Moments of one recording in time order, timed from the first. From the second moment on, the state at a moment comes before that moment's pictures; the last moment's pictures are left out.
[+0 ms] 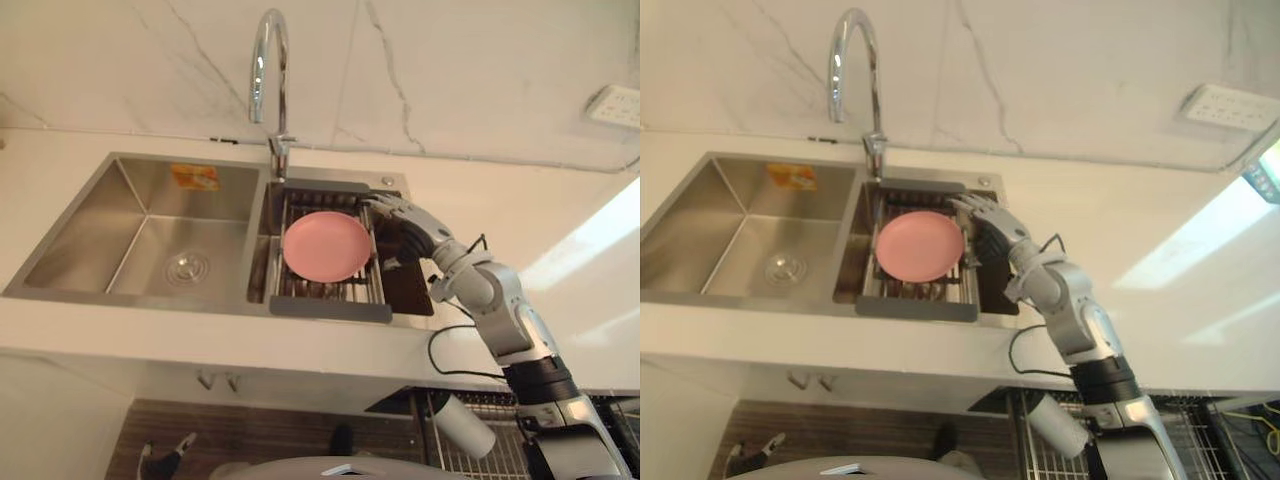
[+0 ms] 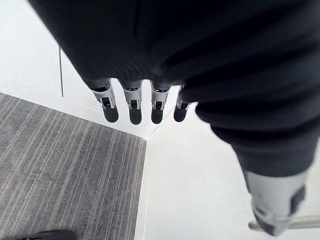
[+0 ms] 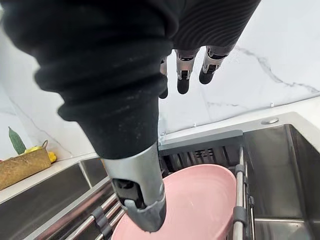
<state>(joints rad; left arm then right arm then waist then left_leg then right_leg) 0.25 0.08 0.25 0.99 0.16 -0.16 0.32 -0.33 -0.55 0.14 -0.01 -0.67 -0.20 0.30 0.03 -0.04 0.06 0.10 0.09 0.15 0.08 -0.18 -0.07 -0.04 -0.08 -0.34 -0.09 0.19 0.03</state>
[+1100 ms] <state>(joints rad) 0.25 0.10 0.25 0.95 0.16 -0.16 0.32 -0.37 -0.55 0.30 0.22 -0.91 -0.24 0.22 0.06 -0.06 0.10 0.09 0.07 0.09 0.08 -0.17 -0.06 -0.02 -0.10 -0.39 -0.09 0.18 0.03</state>
